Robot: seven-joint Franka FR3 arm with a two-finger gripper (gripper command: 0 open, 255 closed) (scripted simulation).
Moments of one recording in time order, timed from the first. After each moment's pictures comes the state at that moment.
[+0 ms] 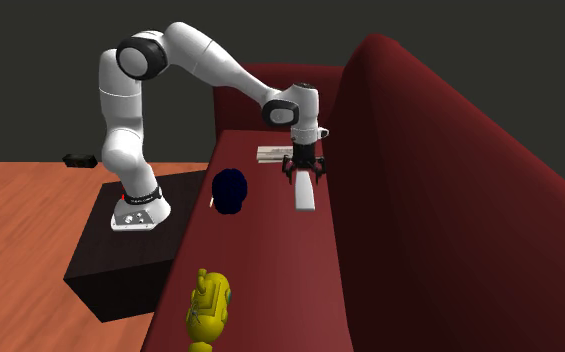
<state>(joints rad) 0.07 0.27 -0.31 -1.96 -0.12 2.24 -1.40</state>
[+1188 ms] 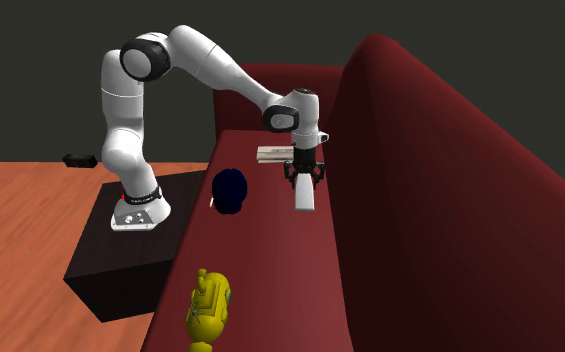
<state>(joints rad) 0.06 0.30 -0.31 -1.96 -0.11 2.28 -1.40</state>
